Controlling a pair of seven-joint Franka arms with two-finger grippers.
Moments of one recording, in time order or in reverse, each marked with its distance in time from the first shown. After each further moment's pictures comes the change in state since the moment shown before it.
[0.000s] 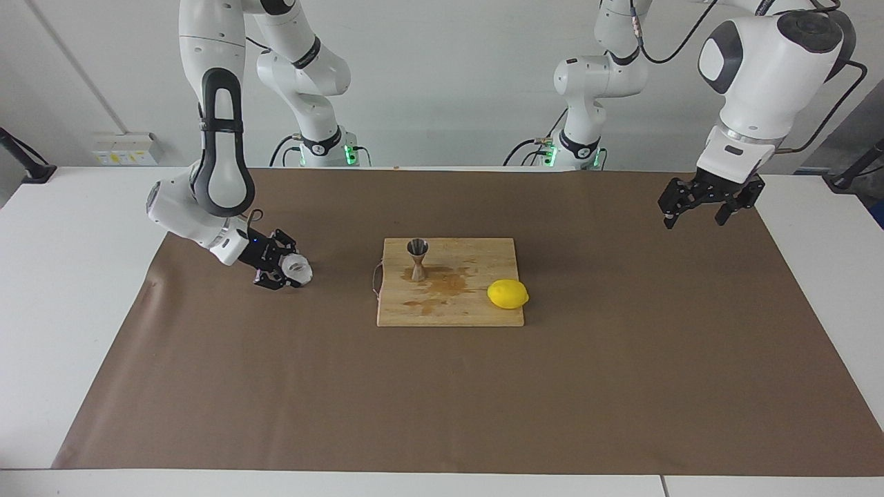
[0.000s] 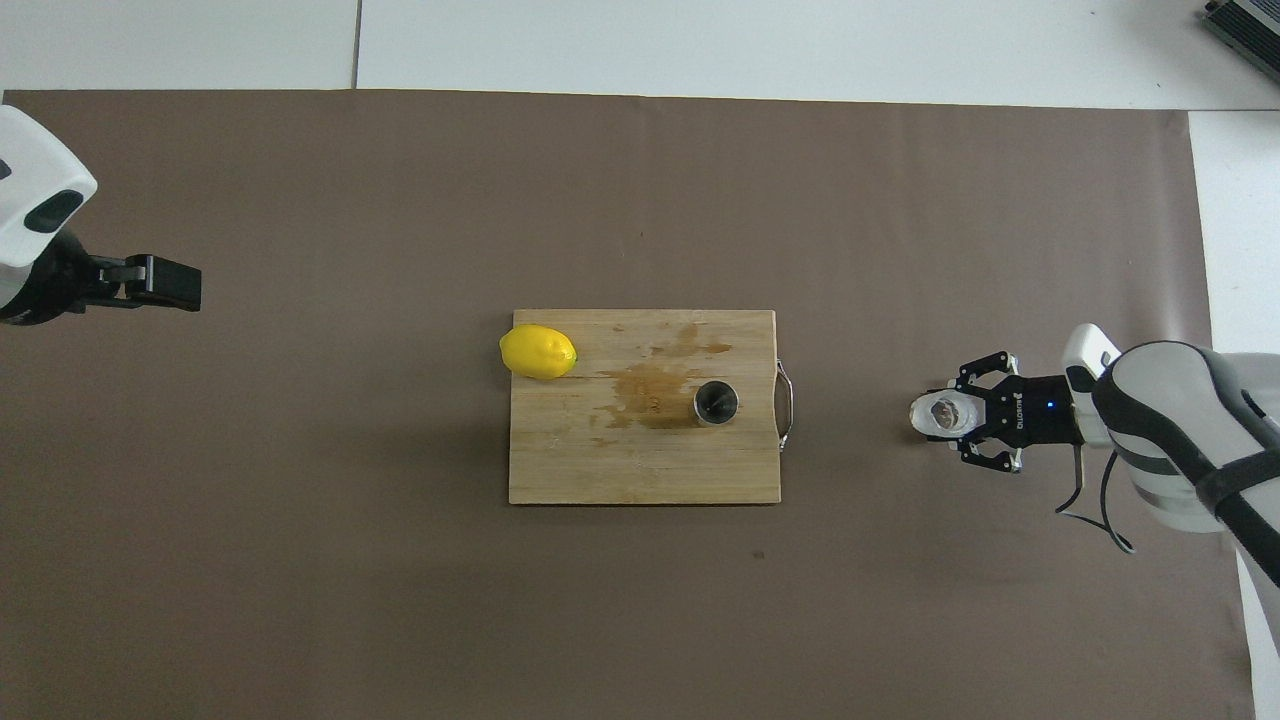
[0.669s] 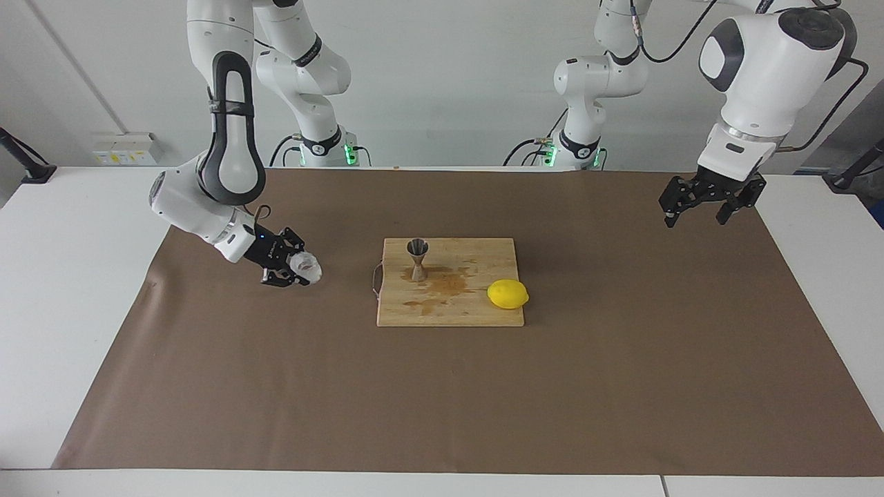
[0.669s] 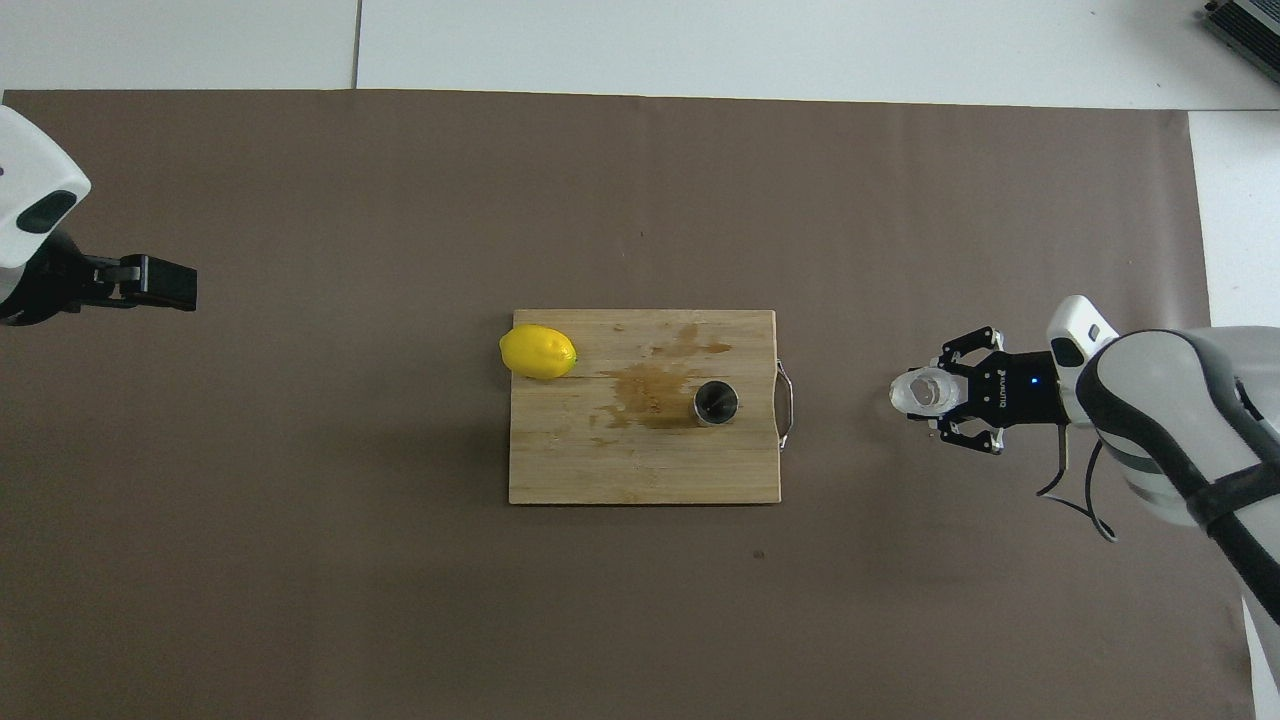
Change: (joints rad) left arm 0.002 -0.007 0.003 0.002 0.000 0.000 0.004; right arm 0.097 -0.076 0.006 0.035 0.000 -0.001 0.170
